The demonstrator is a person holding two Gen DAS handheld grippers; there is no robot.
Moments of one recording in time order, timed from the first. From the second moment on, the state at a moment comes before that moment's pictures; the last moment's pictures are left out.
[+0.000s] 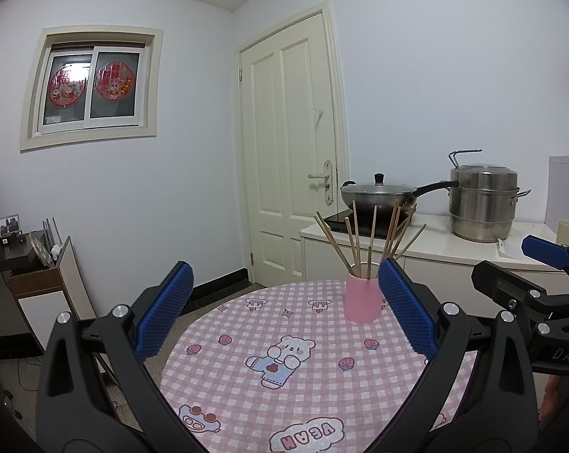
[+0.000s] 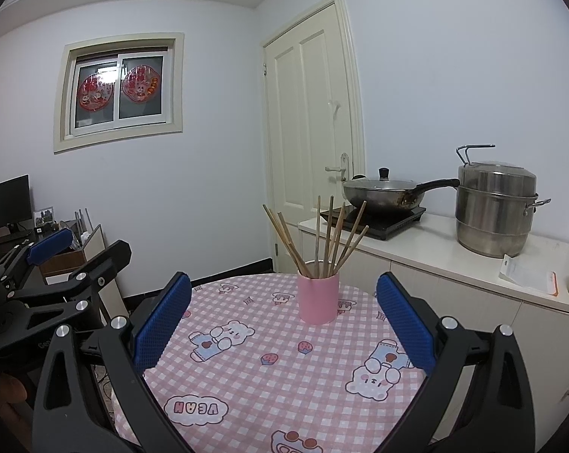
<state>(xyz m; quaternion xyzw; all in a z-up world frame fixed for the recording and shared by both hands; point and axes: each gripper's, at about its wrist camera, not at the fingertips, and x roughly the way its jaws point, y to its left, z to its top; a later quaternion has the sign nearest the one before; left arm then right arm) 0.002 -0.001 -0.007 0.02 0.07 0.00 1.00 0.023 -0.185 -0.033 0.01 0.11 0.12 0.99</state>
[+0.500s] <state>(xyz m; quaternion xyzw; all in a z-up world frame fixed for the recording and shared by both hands) 0.024 -0.007 -0.020 0.03 0.10 0.00 1.00 0.042 -0.187 -0.043 0.01 0.13 0.12 0.98</state>
